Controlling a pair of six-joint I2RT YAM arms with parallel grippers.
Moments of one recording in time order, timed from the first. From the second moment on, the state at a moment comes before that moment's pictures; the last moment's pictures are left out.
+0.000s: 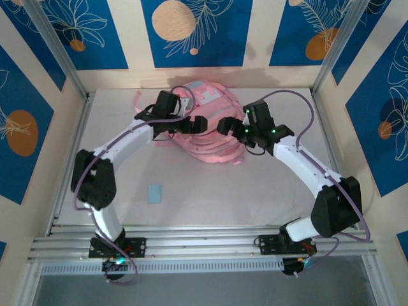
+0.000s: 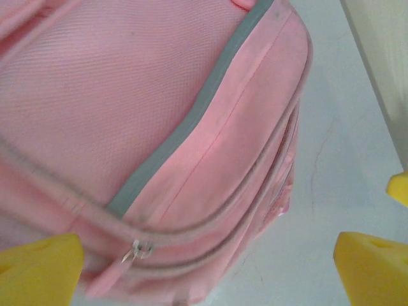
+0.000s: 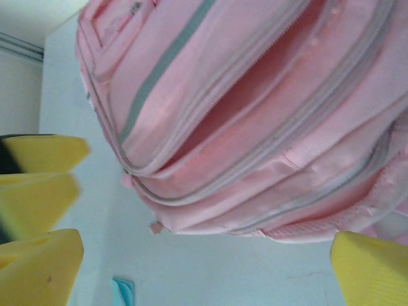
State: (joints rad) left arm -0.48 1.75 1.46 -0.48 0.35 -0.39; right arm 0.41 1.42 1.15 -0.50 -0.19 0.71
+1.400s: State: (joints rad) left arm -0.47 1.41 0.68 -0.74 0.05 -0.48; right arm 0.58 1.53 1.05 -0.37 -0.17 0.74
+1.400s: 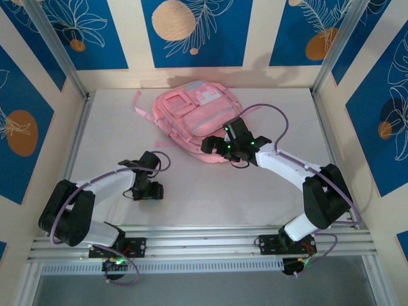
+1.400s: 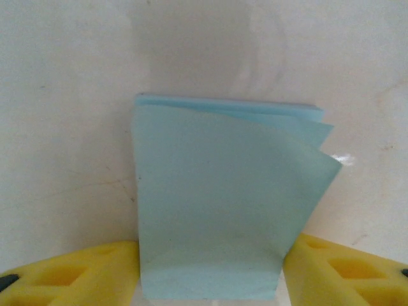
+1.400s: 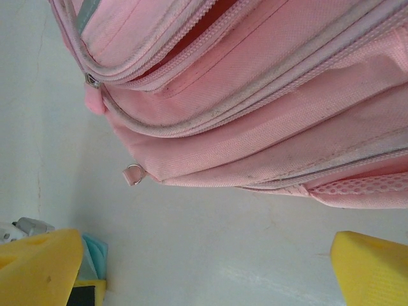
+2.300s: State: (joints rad) left arm -0.51 1.41 0.98 -0.57 0.40 -0.38; right arm 0.54 1.51 1.05 -0.30 -0.47 0.58
